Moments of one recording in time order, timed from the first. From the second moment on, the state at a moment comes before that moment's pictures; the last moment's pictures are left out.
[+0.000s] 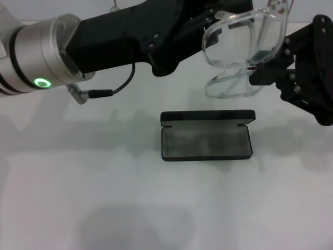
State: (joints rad) left arm -0.63 -2.09 1.21 0.71 1.10 1.84 -1.46; right arm 0.64 1.98 -1.02 -0.65 -1.31 -2.06 1.00
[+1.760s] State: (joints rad) left arm -0.62 -2.06 1.18 0.71 1.13 1.76 -1.38; right arm 0.63 1.99 -1.03 -0.65 -1.32 -2.05 1.02
